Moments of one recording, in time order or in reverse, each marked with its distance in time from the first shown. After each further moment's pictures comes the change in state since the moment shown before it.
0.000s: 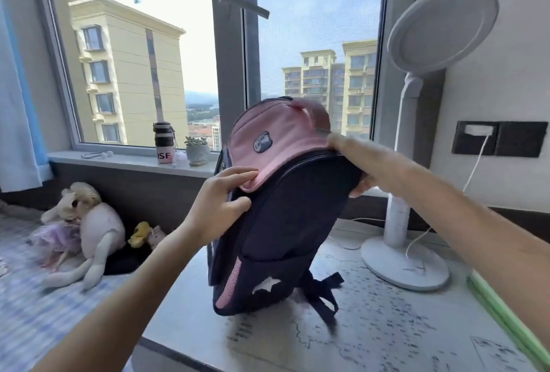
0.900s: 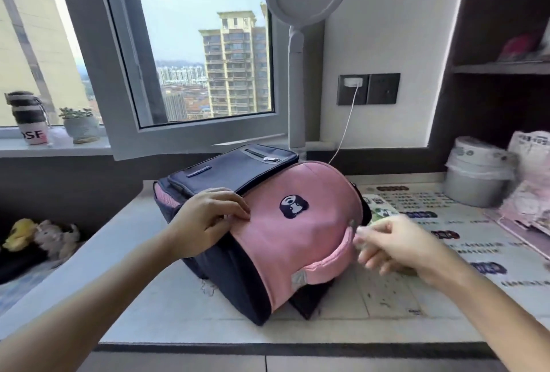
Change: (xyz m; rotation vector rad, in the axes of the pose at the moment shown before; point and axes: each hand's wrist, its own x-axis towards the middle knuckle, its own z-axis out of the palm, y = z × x) left_hand -0.027 0.023 0.138 0.098 -0.457 0.524; right_hand -0.156 0.222 -0.087 0.006 0.157 0.299
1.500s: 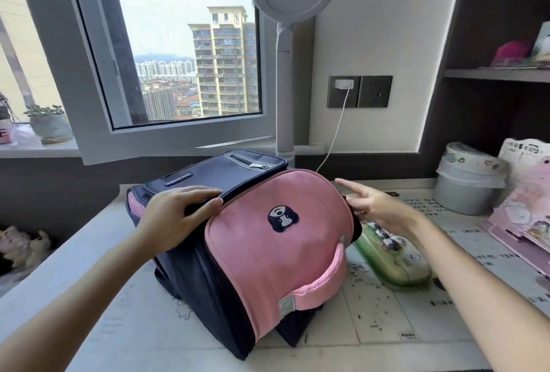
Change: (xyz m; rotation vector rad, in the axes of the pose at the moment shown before) left_hand 0.020 -0.028 0.006 0.093 0.225 -0.336; right_hand 0.130 0.015 -0.043 0.177 -0.228 -0.164
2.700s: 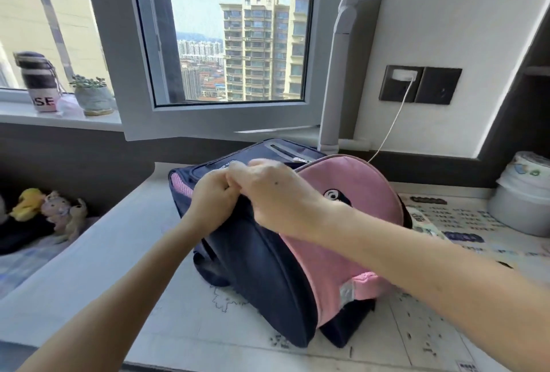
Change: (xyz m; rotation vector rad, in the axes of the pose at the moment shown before) left_hand 0.014 -0.026 0.018 -0.381 0.151 -0.345; right_hand 0.017 -0.133 0.209 -1.061 0.034 -0.951
